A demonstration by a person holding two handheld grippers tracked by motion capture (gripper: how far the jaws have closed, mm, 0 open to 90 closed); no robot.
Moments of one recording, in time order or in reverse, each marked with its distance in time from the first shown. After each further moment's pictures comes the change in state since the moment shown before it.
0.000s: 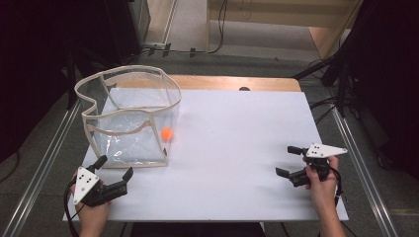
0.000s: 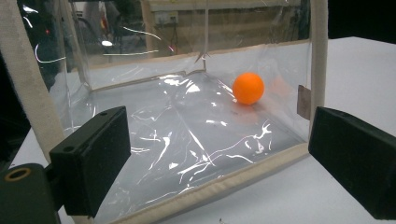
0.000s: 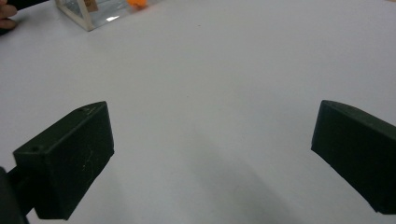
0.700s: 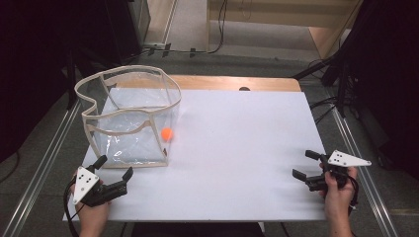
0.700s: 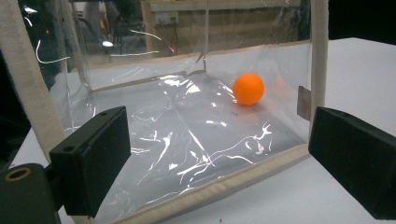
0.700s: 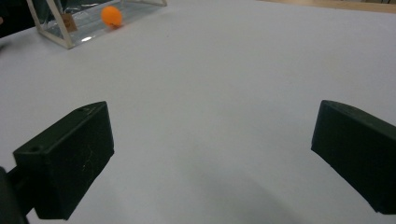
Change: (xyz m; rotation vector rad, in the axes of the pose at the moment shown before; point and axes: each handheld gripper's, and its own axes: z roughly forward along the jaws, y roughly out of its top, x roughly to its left) left arm 0.000 0.000 0.001 -0.001 -0.001 -0.001; right arm -0.014 -0.034 -0.038 -0.107 -0.081 0.066
